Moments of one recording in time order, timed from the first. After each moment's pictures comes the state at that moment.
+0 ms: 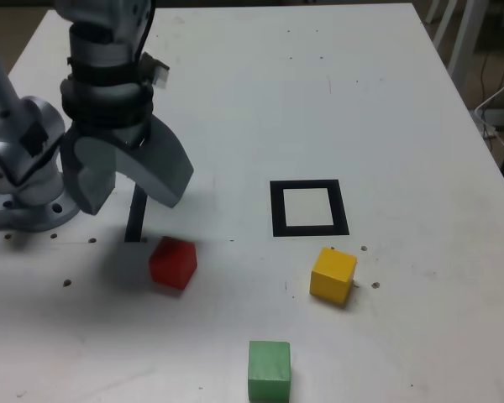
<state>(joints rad) -0.33 1.48 -0.87 1.11 -0.10 -0.12</state>
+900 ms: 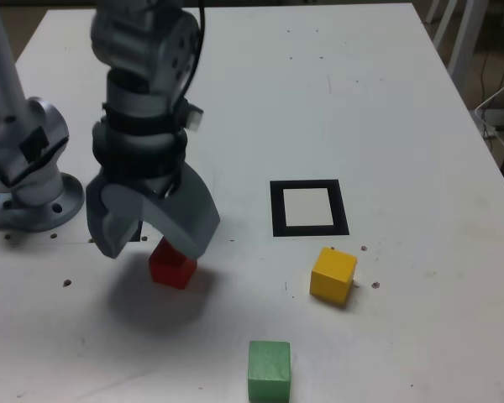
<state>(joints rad) -0.45 1.67 -0.93 1.00 -0.15 -0.17</state>
